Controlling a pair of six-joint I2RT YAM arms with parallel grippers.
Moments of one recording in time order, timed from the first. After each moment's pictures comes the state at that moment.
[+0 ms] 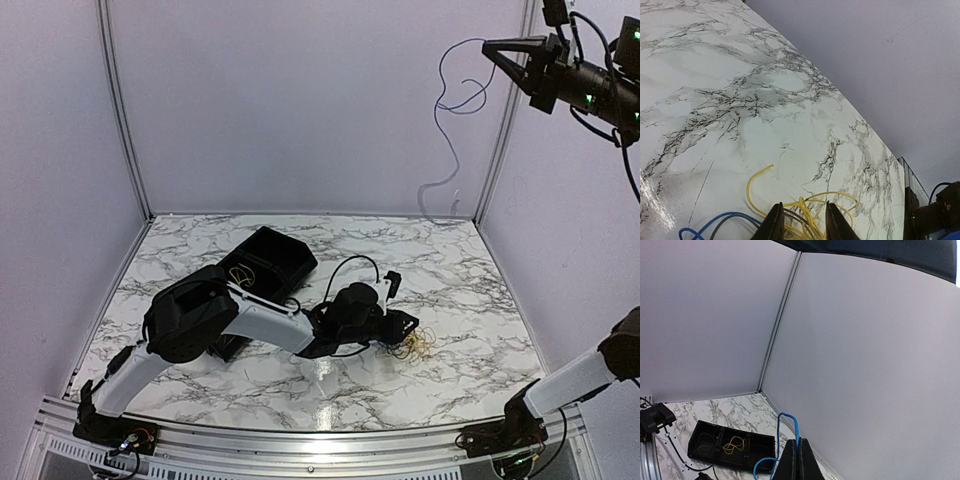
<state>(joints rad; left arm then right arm) -1.14 2.49 1.68 0.53 0.09 -0.66 0.45 1.38 2.36 -0.92 -0.48 -0.28</state>
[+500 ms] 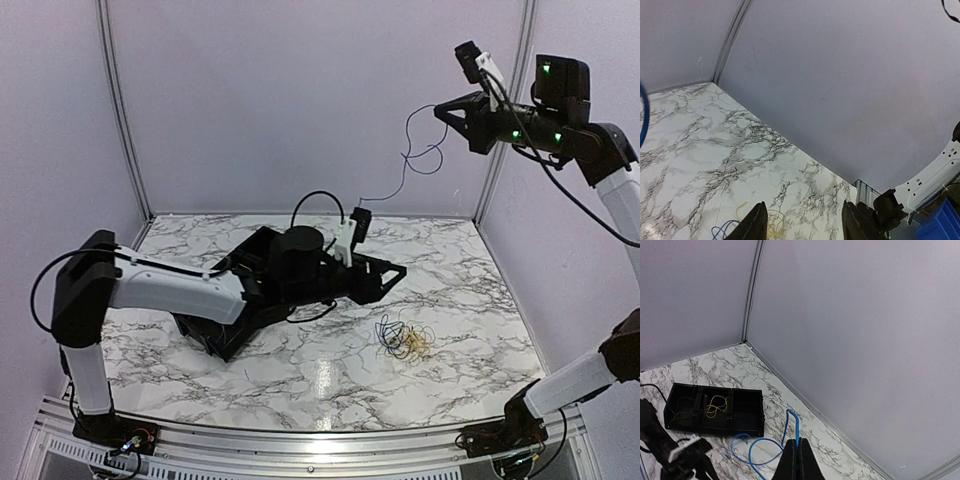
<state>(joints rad) -1.11 1.98 1.35 0.54 0.13 -0.51 0.45 1.35 1.94 -0.76 -0.33 -0.32</state>
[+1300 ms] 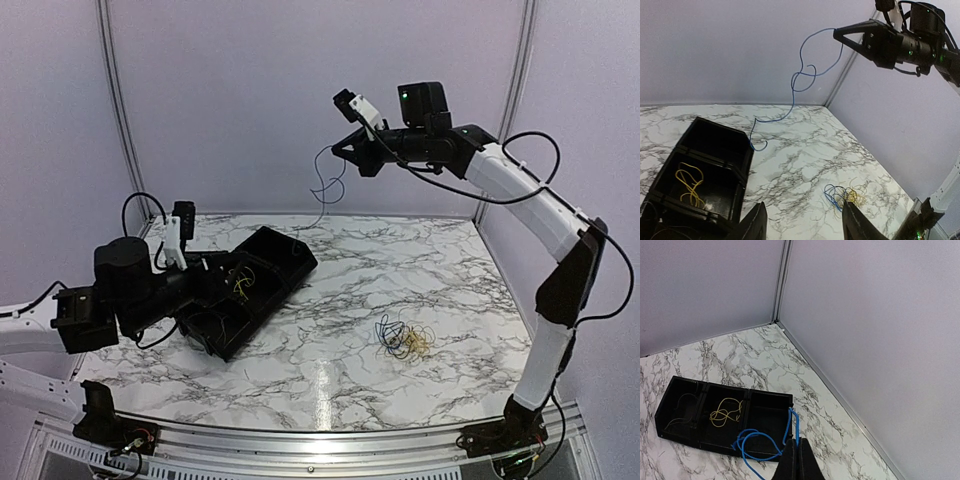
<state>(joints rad) -1.08 0.95 0.71 0.09 -0.38 -0.49 0.61 1.84 2.04 -0.55 -0.34 -0.31</state>
